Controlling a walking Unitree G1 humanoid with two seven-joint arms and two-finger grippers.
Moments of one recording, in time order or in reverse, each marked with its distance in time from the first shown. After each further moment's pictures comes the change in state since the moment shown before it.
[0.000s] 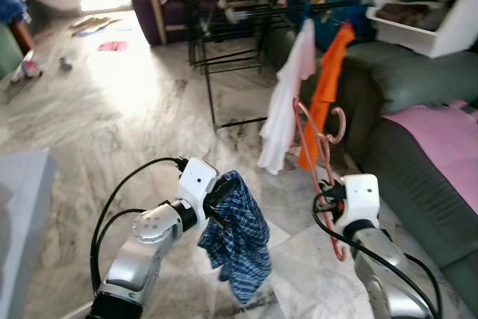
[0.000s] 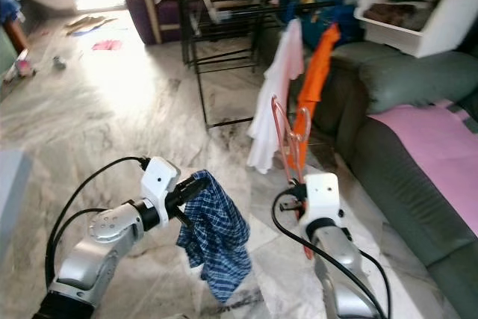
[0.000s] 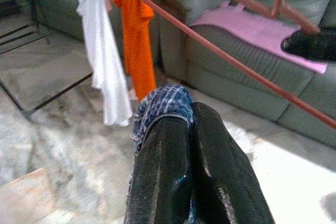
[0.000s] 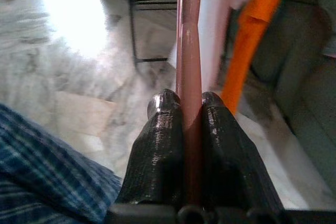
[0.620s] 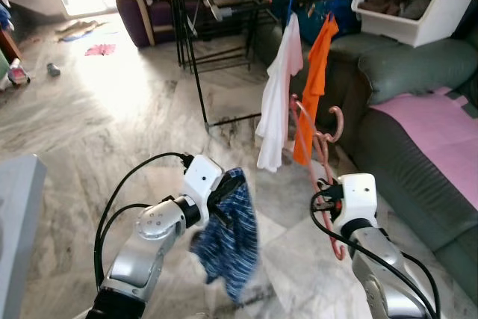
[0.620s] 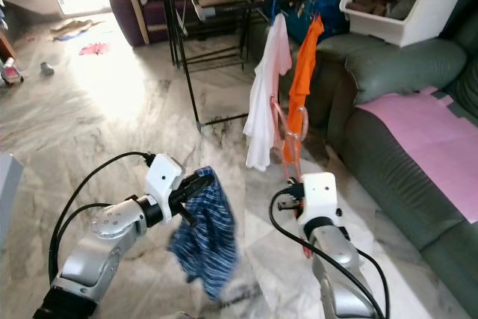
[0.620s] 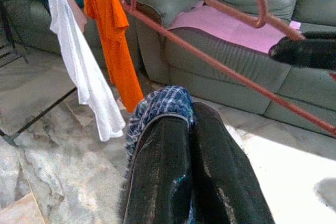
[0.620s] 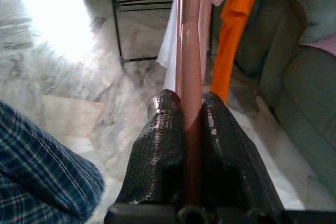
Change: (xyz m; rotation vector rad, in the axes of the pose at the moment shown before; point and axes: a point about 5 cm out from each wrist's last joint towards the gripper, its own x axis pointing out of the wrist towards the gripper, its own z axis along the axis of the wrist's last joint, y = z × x) left arm 0.005 -0.004 0.005 0.047 -0.019 -0.034; right arm -0.002 -0.004 -0.004 -0.012 0.009 -0.022
